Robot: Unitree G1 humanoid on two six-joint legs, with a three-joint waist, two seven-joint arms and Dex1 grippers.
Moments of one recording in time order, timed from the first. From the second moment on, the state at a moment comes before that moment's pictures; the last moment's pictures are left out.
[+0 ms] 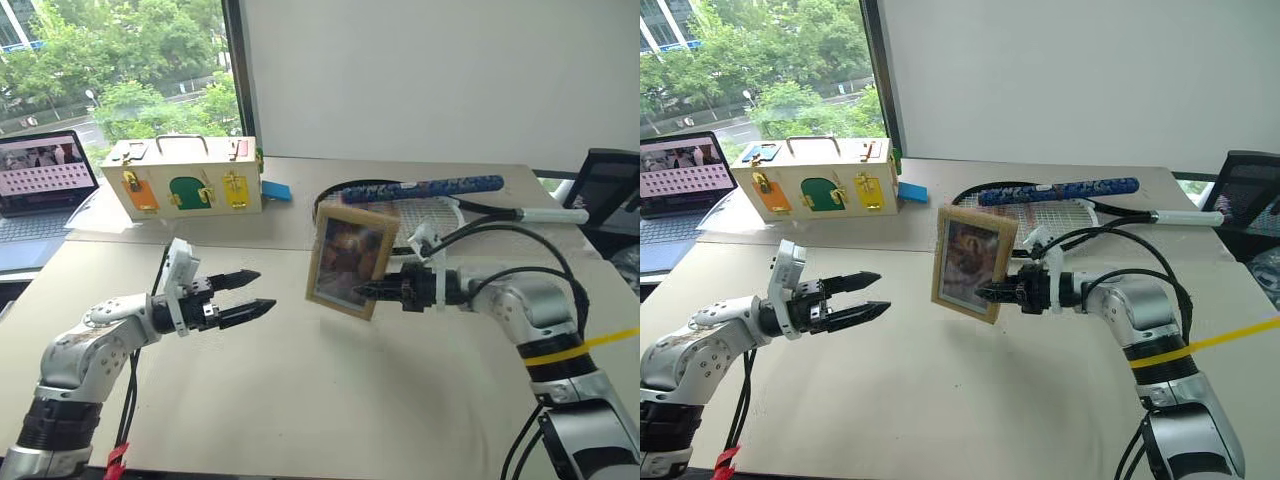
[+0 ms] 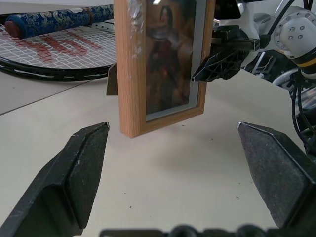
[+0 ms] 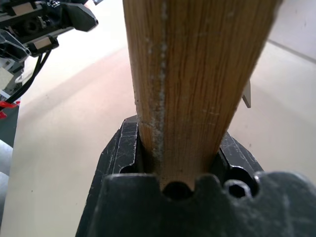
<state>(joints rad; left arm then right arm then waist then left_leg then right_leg) -0.33 0.76 0.12 -0.13 -0.77 0.56 -1.02 -0.73 -0.60 0.15 0.16 0.65 0.86 0.96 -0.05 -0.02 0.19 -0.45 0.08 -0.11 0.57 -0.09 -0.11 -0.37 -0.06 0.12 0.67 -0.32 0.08</state>
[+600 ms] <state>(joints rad) -0.32 0.74 0.10 -0.13 -0.69 0.54 -1.06 -0.59 -0.59 0.20 0.07 0.54 0.78 1.10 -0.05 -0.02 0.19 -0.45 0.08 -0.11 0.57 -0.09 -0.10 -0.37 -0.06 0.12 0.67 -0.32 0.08</state>
